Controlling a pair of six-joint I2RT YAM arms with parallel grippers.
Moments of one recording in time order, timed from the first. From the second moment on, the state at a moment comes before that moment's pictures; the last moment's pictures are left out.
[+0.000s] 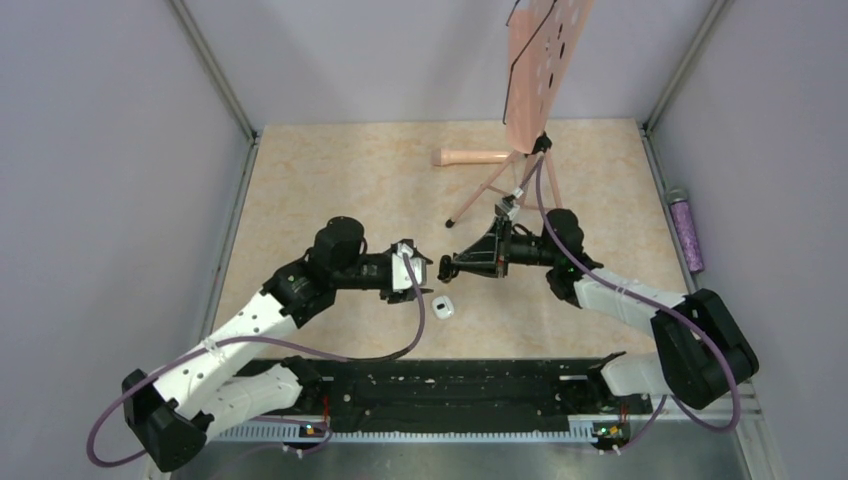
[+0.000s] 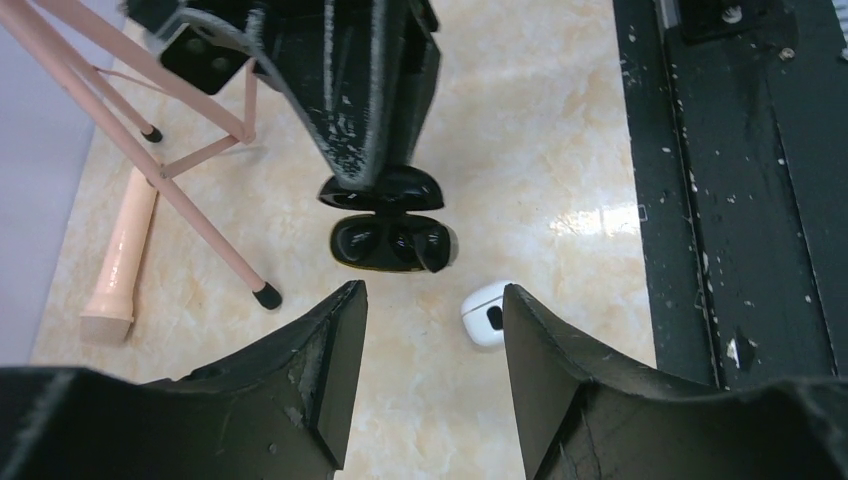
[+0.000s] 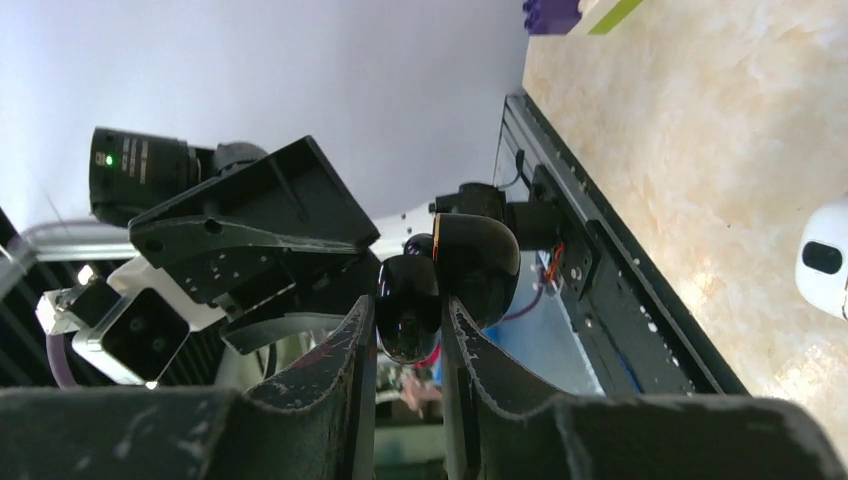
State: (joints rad) left arm -0.72 0.95 0.84 -0.31 0.62 0.62; right arm 0.49 1.30 0.52 0.69 -0.88 1.43
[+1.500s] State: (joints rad) left arm -0.81 0.92 0.83 -0.28 0.58 0.68; right arm 0.52 1.34 0.69 0.47 -1.03 1.28
